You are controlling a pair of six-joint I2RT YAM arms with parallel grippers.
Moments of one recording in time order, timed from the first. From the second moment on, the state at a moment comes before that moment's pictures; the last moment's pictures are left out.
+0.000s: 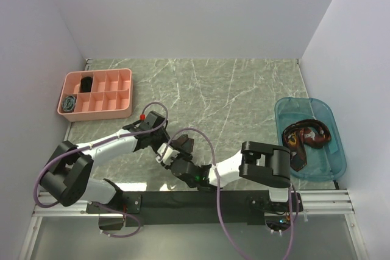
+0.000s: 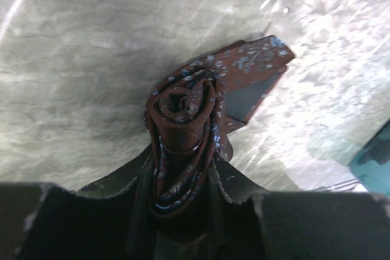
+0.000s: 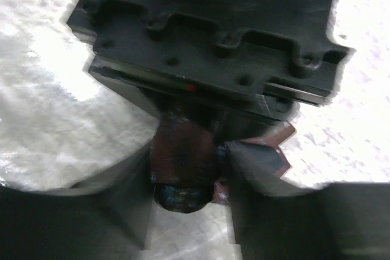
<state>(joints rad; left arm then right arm) -0.62 1.37 0.67 -0.34 0.10 -1.14 1.37 1.86 0.74 0.66 0.69 -0.15</state>
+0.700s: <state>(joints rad) -0.43 1.23 0.75 -0.51 0.06 -1.03 1.29 1.86 0.76 0.66 0.58 0.01</state>
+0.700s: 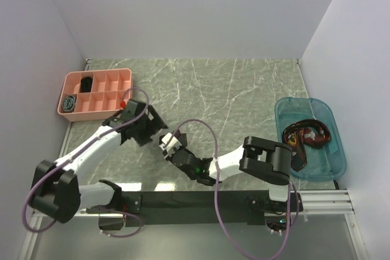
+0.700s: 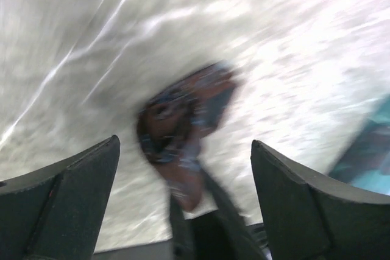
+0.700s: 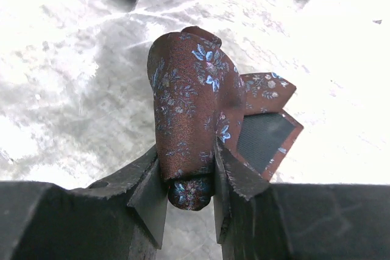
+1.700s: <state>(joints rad) -0.51 0.95 0.36 -0.04 0.01 -1.15 0.73 1.87 0.60 0.87 -0.36 1.00</state>
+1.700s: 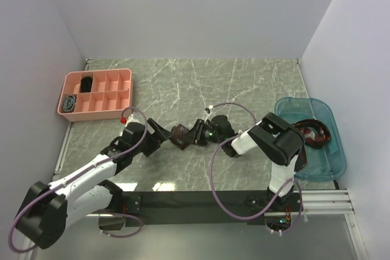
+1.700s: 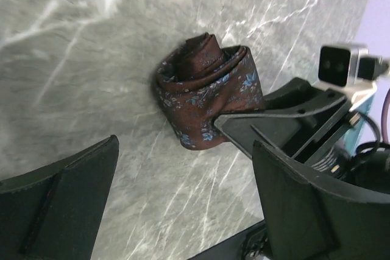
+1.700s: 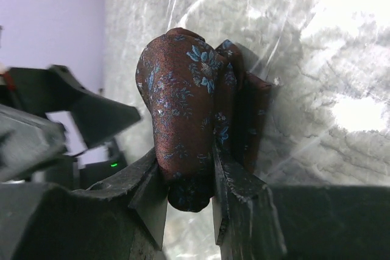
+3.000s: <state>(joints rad) -0.75 1.28 0.22 0.57 -0.25 -1.42 0.68 2.02 0.63 0.97 -0.63 1.45</state>
